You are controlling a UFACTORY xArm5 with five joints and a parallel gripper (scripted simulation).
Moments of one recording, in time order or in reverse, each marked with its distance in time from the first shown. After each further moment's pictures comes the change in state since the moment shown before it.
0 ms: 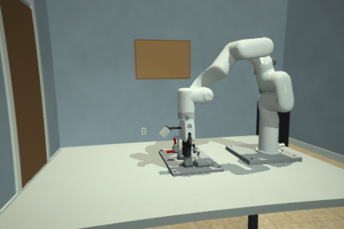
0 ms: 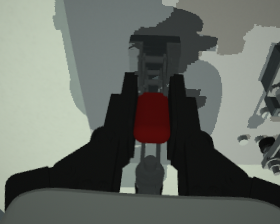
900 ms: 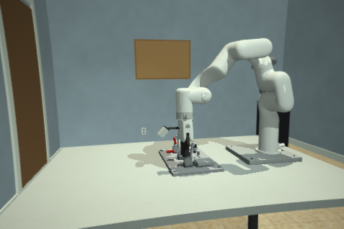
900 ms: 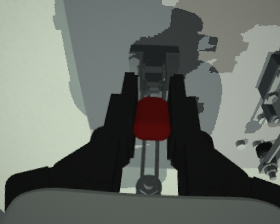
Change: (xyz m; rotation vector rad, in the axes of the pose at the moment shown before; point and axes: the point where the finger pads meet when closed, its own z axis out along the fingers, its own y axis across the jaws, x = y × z) arm 0.008 0.000 0.000 0.000 -0.001 0.000
